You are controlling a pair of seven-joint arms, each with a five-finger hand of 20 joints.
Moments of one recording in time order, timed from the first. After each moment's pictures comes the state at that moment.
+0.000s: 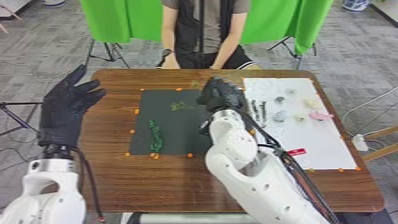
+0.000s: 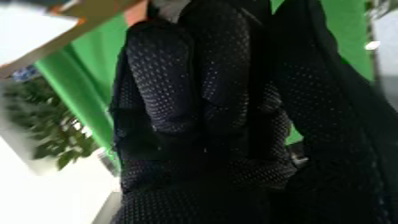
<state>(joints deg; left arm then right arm) 120.2 -57.7 -94.7 -128.1 47.4 18.6 16.8 -73.0 -77.5 47.1 -100.8 -140.4 0.7 45.9</state>
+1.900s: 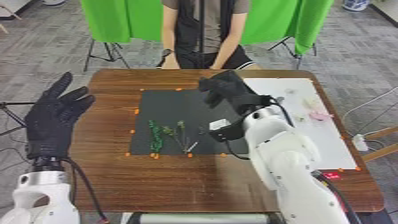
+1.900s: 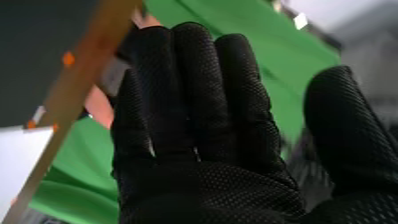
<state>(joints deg) 126.2 -59.0 -97.8 -128.4 42.9 17.3 23.0 -90.0 -78.3 71.1 -122.6 -105.8 -6.1 29.3</state>
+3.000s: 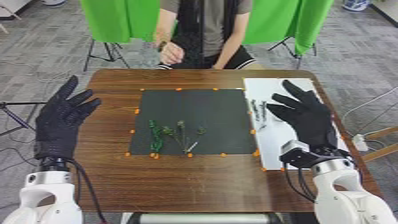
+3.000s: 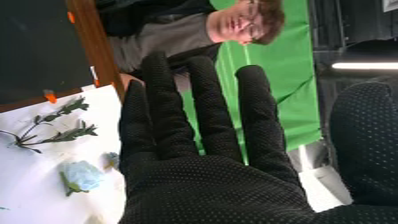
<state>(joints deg) 124.8 -60.5 -97.1 -126.9 47.2 16.5 18.7 -116.6 -73.8 95.0 -124.5 -58.2 1.7 1.8</state>
